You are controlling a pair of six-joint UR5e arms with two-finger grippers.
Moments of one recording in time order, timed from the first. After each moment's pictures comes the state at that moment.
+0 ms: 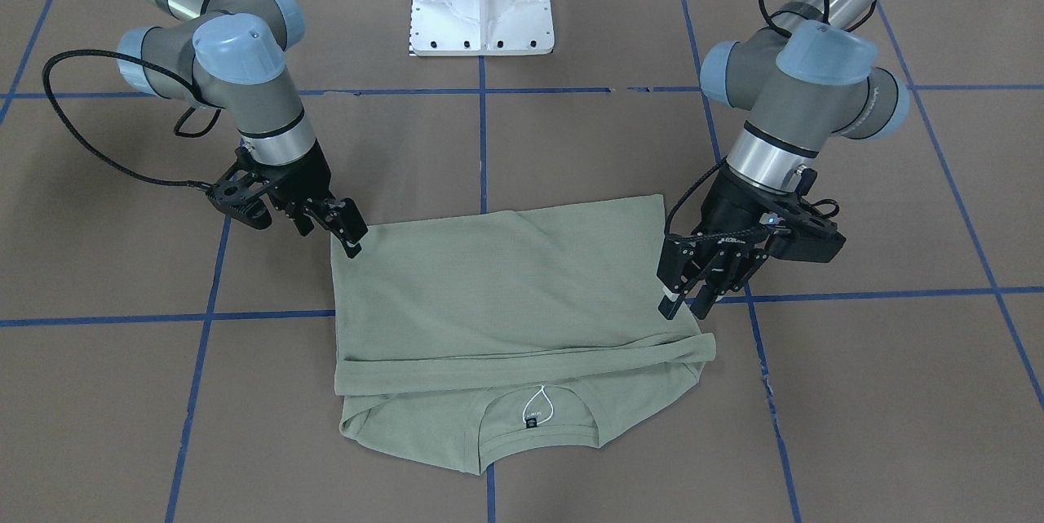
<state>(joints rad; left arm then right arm) -0.84 -2.08 -1.53 -2.35 -1.75 -1.38 0.59 -1.18 1.70 -1.19 1.71 1.78</state>
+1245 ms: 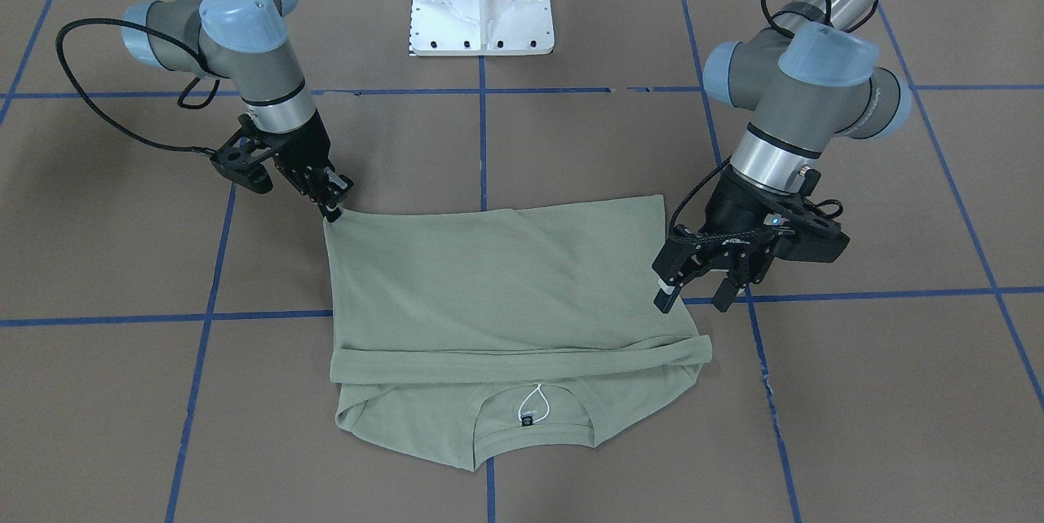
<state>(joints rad) -0.84 -2.07 -1.55 -2.34 -1.75 -1.38 0.54 -1.29 1.84 -1.22 1.72 1.82</state>
